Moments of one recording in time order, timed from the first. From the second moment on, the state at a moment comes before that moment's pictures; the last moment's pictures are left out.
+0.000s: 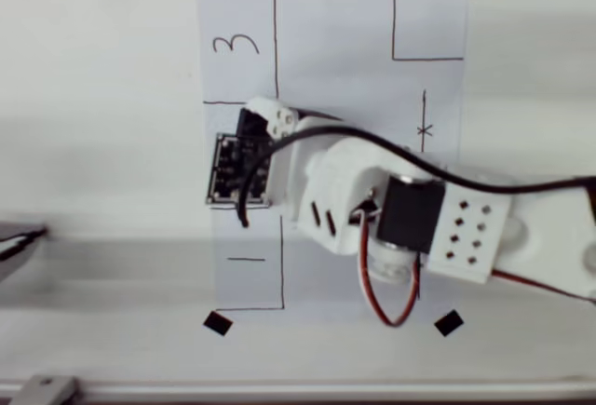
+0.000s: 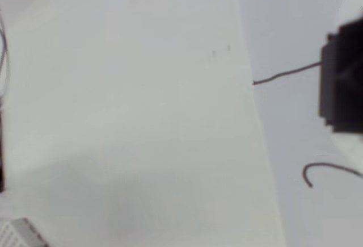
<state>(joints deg) 14.2 47.5 54.1 43.2 -0.5</state>
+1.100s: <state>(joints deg) 22.4 34.4 39.6 35.6 -3.4</state>
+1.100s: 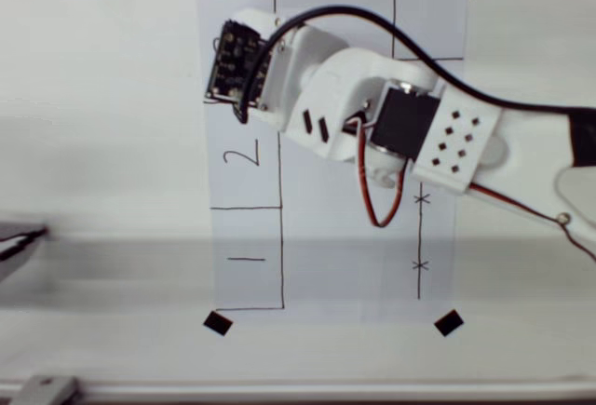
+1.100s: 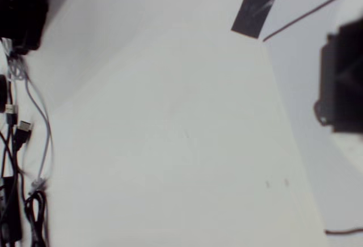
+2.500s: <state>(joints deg) 21.1 32.4 40.1 32.2 1.5</state>
